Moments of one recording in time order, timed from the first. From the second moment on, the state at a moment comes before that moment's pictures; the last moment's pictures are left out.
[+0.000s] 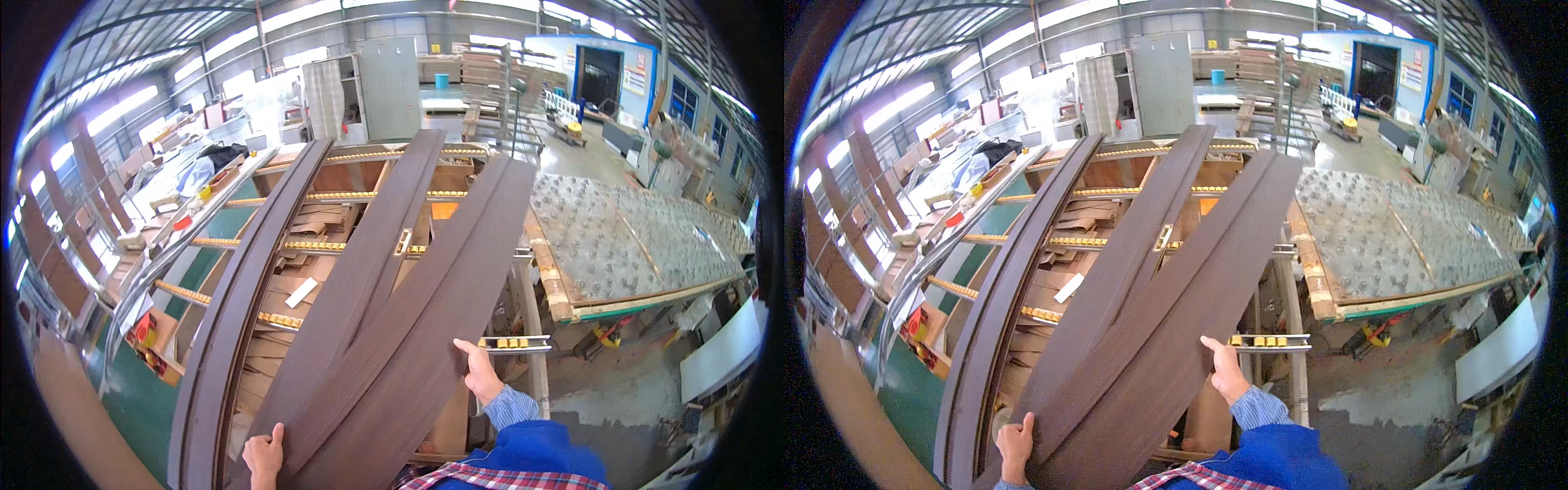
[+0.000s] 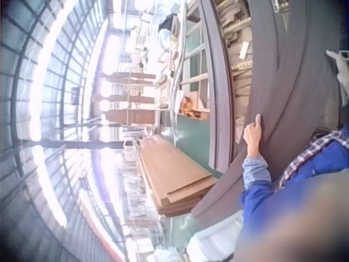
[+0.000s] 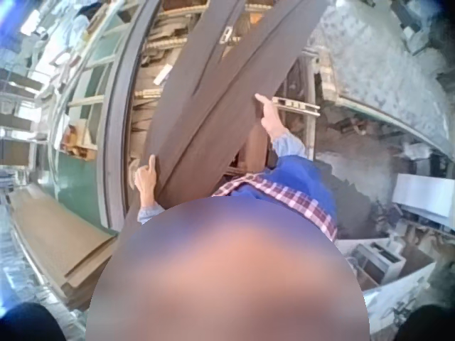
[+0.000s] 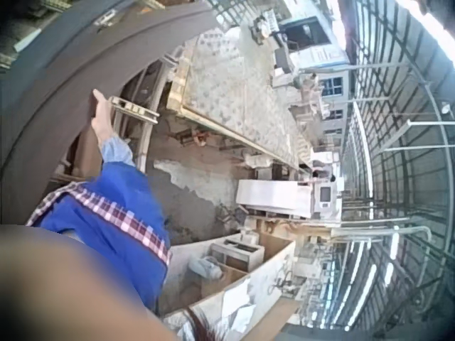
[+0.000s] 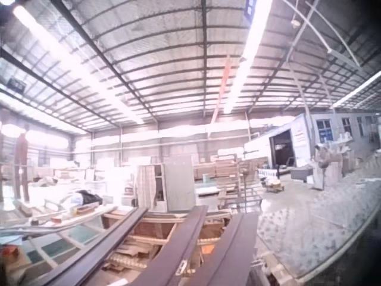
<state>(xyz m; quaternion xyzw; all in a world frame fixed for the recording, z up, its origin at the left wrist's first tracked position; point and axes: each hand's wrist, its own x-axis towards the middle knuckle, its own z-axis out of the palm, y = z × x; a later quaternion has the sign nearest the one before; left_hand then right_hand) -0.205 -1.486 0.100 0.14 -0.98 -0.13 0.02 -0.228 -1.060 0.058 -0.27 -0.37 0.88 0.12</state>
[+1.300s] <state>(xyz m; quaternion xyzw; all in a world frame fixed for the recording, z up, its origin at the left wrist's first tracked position) -0.465 -1.417 -0.010 0.09 -0.96 -0.24 -0.08 -0.593 -1.010 -0.042 -0.36 -0.46 0.80 0.14</state>
